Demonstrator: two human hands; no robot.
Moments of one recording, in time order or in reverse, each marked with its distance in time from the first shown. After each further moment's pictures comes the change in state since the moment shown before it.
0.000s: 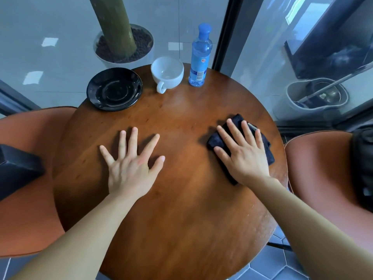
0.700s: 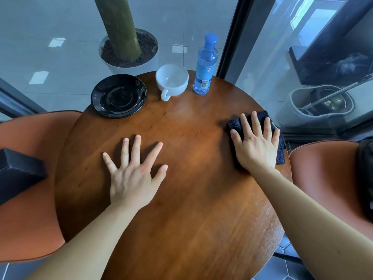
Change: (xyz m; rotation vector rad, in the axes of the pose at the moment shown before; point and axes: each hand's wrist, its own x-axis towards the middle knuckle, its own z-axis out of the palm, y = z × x) left_hand 0.001 0.000 0.001 0.001 0.018 0.007; right_hand 0.054 0.013 -0.004 0.053 0.041 0.324
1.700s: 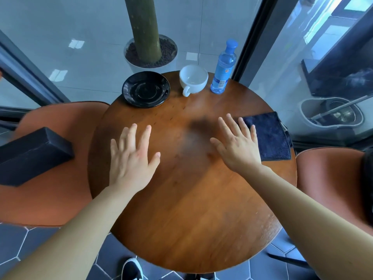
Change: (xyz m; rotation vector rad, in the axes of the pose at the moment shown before) left_hand -0.032 -0.041 -0.040 -0.096 0.108 -0.063; right_hand -0.060 -0.065 -0.033 0.004 -0.093 -0.367
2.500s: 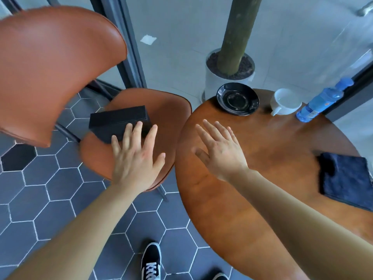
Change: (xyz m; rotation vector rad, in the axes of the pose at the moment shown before) left_hand -0.103 -0.155 -0.066 0.068 0.101 -0.316; right_hand -0.025 -0.244 0.001 -0.014 -0.086 -0.581
